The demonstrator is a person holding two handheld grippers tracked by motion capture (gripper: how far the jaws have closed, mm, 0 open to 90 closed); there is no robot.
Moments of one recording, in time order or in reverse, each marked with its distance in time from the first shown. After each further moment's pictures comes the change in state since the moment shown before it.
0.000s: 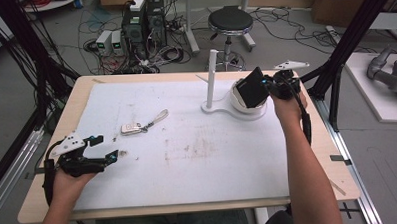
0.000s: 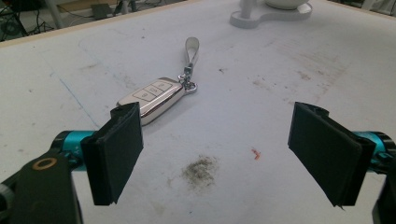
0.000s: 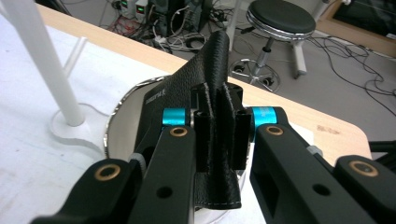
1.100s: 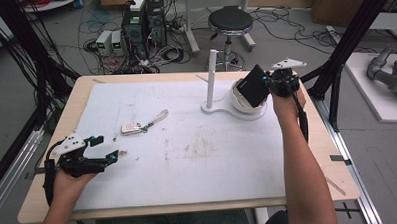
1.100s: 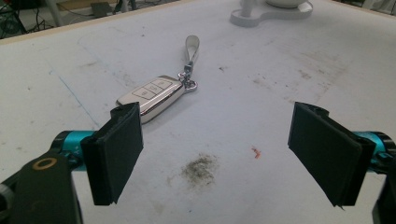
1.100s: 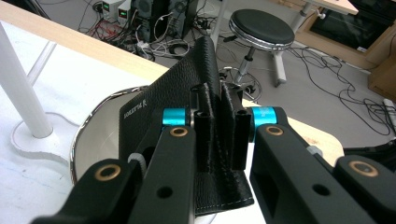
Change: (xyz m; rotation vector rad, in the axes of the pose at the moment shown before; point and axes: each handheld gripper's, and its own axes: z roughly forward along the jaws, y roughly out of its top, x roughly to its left) left arm 0.001 -0.002 0.001 0.003 0.001 -0.005; right arm -0.003 0.002 0.010 -0.031 -0.070 -0.032
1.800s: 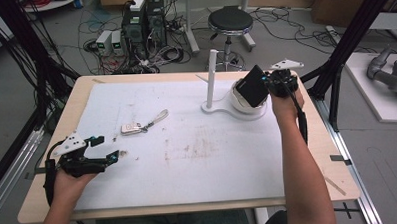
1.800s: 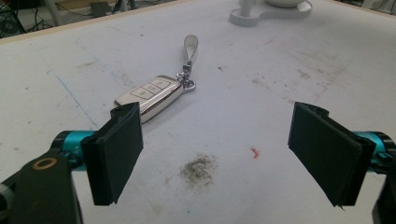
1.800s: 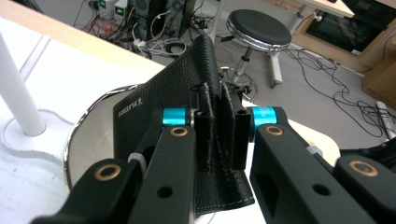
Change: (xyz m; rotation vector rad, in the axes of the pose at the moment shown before) left arm -0.001 0.000 0.001 0.002 -0.003 0.003; right arm 0.005 -0.002 0.005 0.006 -0.012 -0.028
